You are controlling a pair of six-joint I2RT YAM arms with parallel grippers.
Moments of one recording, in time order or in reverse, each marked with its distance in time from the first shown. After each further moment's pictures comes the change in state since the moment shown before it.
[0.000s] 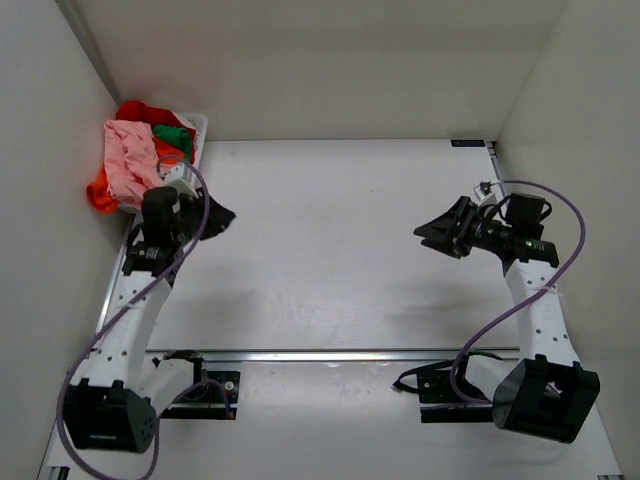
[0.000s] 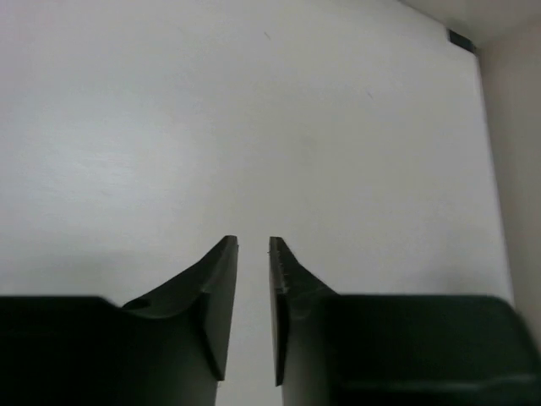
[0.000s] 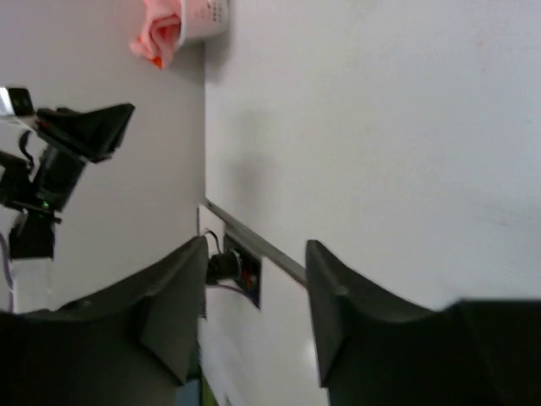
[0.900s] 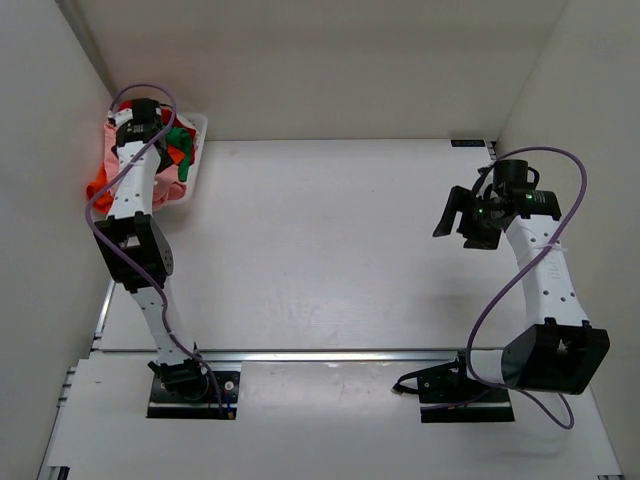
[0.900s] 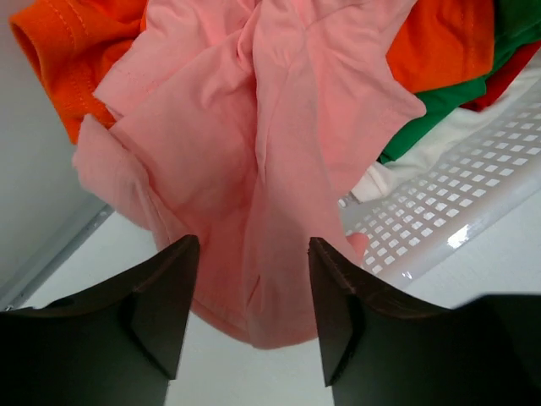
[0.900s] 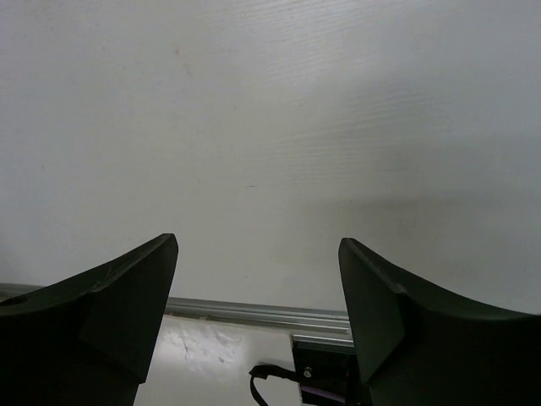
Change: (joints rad) left arm 0.269 1.085 1.164 -0.558 -0.830 0.031; right arm 0.124 0.243 0.456 -0.534 0.785 -0.353
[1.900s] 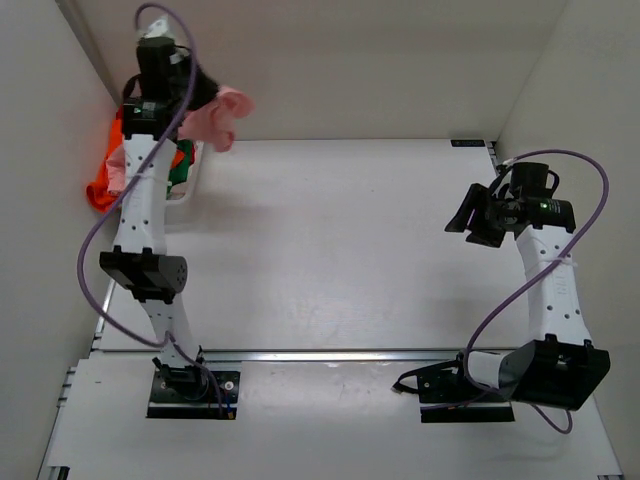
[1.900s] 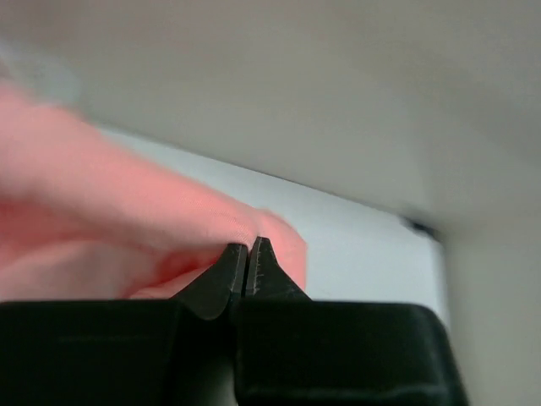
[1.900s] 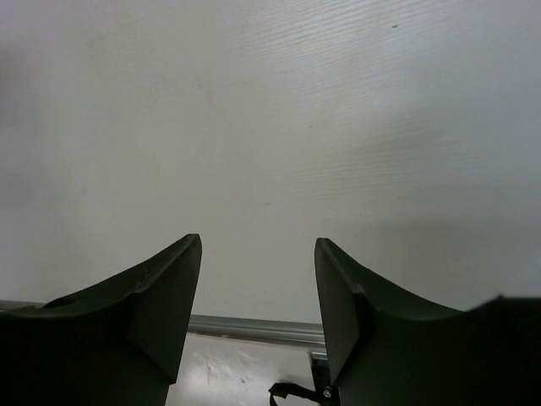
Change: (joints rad) left arm -0.190 -0.109 0.374 0.074 0.476 -0.097; right arm -0.068 -0.058 -0.029 0.036 -0.072 0.036
